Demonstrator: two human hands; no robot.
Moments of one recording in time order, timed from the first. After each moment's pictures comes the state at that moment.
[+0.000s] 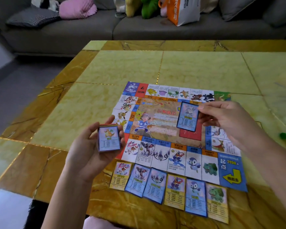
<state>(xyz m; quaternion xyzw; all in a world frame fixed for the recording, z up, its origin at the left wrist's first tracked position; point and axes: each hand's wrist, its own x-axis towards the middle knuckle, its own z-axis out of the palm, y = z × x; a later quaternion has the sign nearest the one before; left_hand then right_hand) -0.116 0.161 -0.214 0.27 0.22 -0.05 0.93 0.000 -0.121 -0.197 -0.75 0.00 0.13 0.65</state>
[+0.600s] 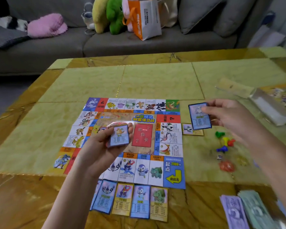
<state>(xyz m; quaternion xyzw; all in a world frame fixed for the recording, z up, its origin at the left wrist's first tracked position) -0.063 0.030 -0.194 0.32 0.21 -0.12 0.92 0.011 -0.257 -0.172 -0.77 0.05 0.07 0.63</state>
